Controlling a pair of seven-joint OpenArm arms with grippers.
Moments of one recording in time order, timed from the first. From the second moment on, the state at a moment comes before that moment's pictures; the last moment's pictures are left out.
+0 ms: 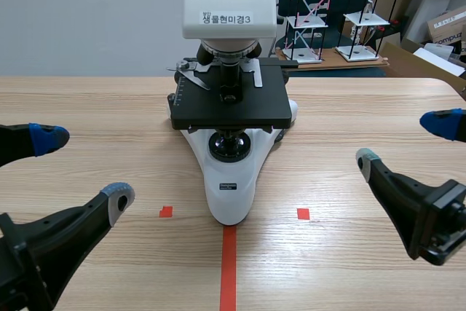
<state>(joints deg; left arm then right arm) 48.0 -32.4 -8.7 120.2 -21.8 -30.0 -9.7 -45.2 31.4 12.7 114.4 15.9 24.7 14.6</state>
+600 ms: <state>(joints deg) 43.0 -32.4 -8.2 120.2 -21.8 -30.5 -9.7 -45.2 31.4 12.7 114.4 15.9 24.7 14.6</state>
